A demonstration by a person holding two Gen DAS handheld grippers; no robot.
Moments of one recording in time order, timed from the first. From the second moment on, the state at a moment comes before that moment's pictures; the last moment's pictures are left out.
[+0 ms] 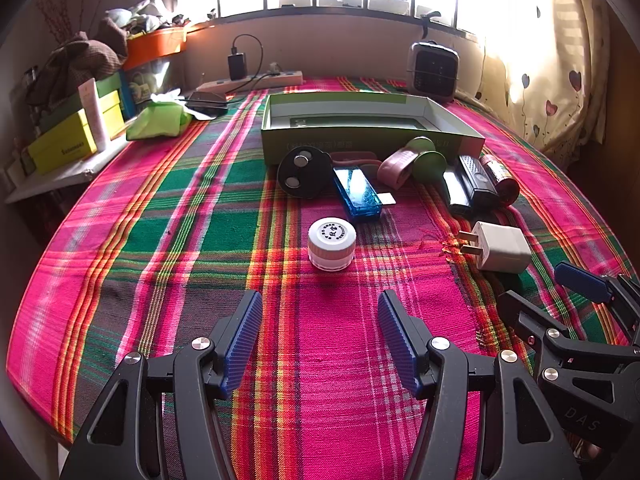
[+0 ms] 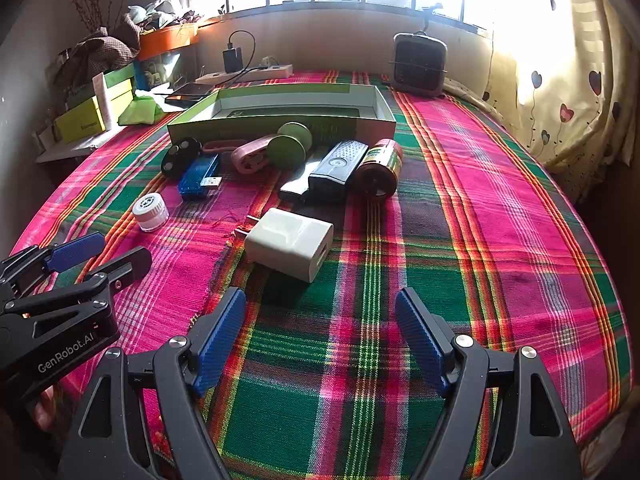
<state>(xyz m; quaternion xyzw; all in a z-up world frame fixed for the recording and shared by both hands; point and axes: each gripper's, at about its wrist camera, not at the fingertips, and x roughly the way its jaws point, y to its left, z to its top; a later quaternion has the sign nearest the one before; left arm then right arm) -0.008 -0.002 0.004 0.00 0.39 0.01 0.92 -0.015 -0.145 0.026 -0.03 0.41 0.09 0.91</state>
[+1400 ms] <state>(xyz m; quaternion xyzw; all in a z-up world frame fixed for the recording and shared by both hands) 0.018 0.016 0.005 -0.01 0.41 -0.03 0.91 0.037 -0.130 0.031 -0.08 0.43 0.20 0.88</state>
